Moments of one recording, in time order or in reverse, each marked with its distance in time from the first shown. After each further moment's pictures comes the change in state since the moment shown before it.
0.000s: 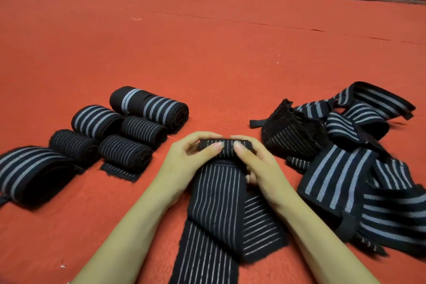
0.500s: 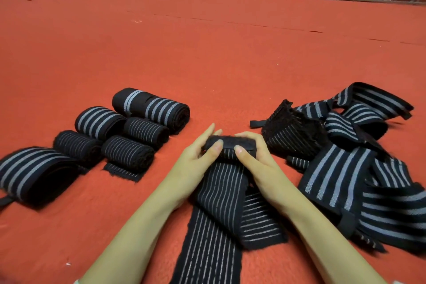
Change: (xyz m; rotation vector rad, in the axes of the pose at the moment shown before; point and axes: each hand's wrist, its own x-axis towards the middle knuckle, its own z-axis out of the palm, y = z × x) left_hand -0.001 -0.004 0.006 0.029 -0.097 -0.062; right_hand -0.001 -0.002 -0.002 -0.102 -0.073 -0.095
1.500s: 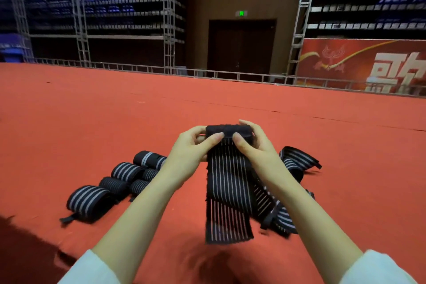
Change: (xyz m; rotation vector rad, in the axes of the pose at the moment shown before) left_hand -0.099 0.187 0.038 0.069 0.039 0.362; right_hand -0.110 -0.189 0.025 -0.250 0.147 -0.402
